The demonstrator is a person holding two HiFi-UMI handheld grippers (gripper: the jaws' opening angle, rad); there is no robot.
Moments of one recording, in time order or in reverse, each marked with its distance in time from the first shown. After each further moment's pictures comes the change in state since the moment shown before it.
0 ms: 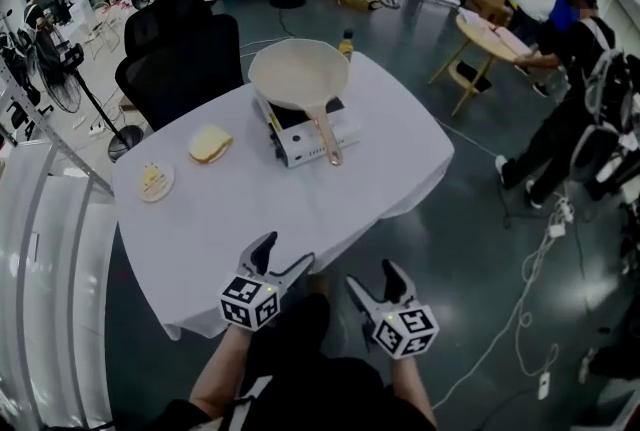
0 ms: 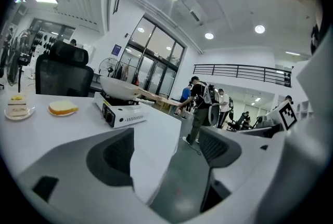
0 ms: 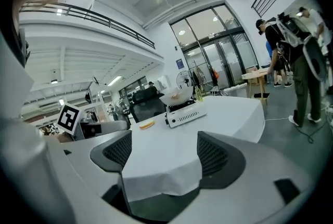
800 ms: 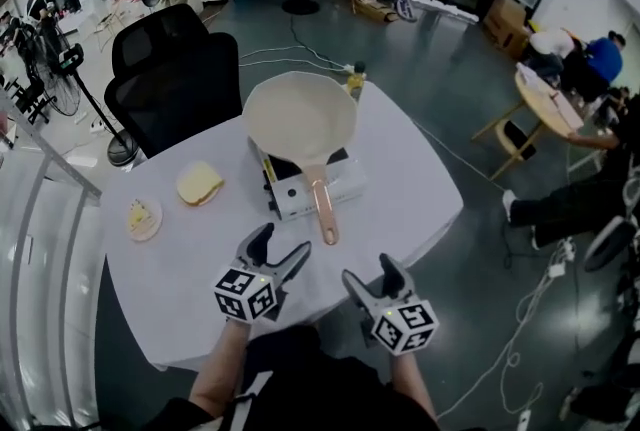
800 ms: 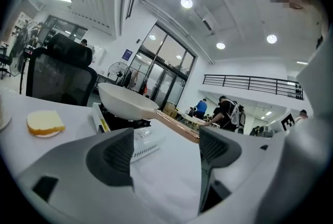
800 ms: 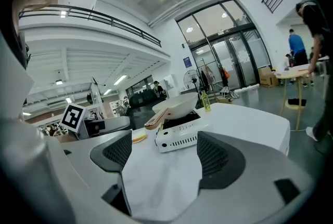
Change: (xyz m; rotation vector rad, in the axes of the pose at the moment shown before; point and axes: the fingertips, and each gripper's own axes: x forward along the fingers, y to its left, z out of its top) left arm 0.134 0.108 0.113 -0.101 -0.103 0.061; right arm 0.158 -0.073 0.120 -0.047 0.008 0.092
